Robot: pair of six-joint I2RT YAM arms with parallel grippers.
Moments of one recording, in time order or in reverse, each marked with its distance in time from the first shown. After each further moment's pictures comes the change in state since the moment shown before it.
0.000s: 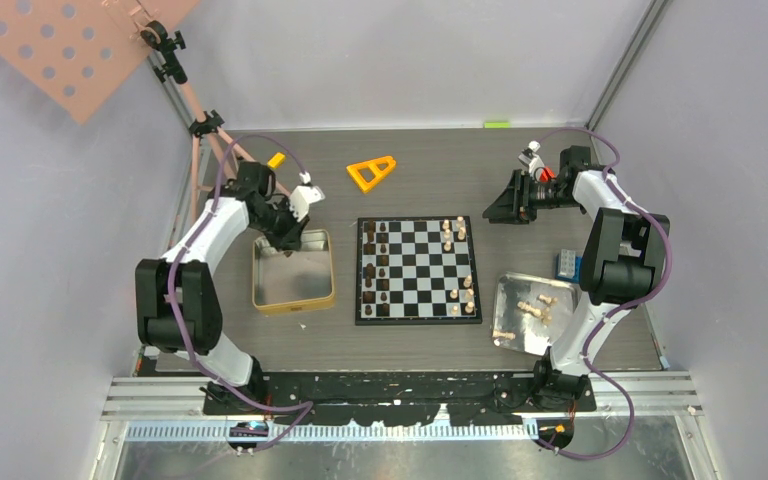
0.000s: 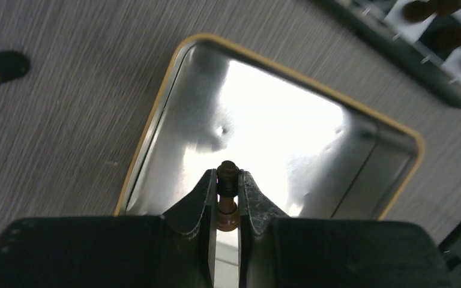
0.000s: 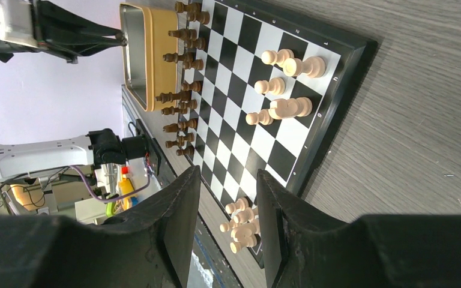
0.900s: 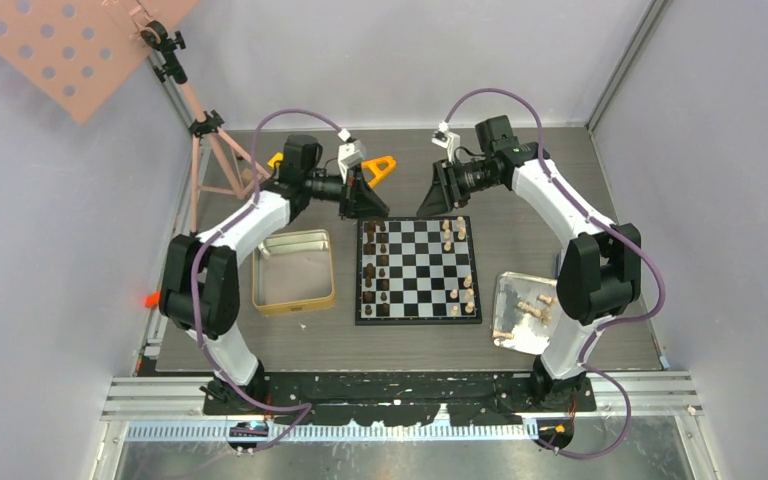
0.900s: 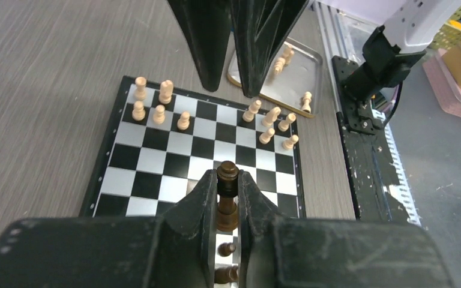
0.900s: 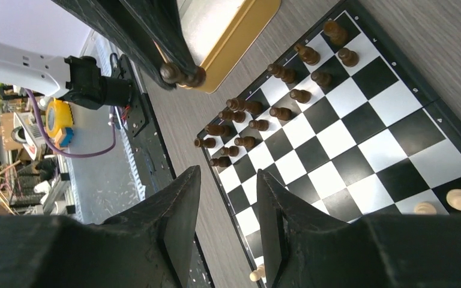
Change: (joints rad) left arm -0.230 0.121 0.128 0.619 0.758 -0.594; right arm 0.440 -0.100 0.181 0.029 0.091 -0.029
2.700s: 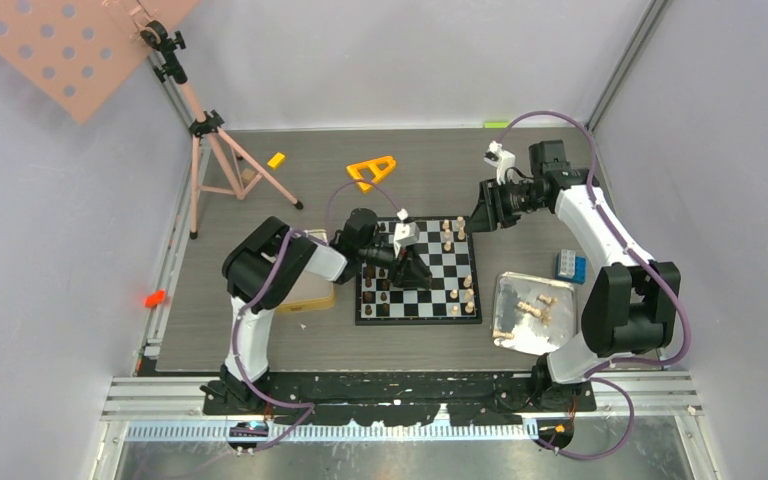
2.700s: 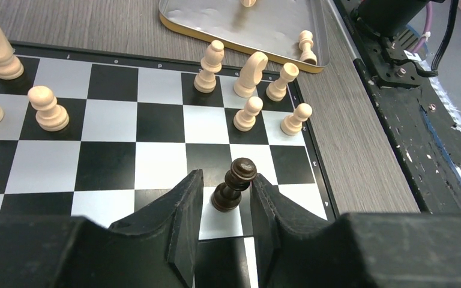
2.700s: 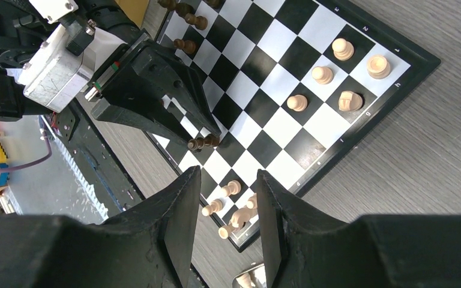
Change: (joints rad) left arm -0.337 0.345 -0.372 0.972 -0.124 -0.206; right arm -0.198 -0.226 -0.285 -0.034 0.181 -0.102
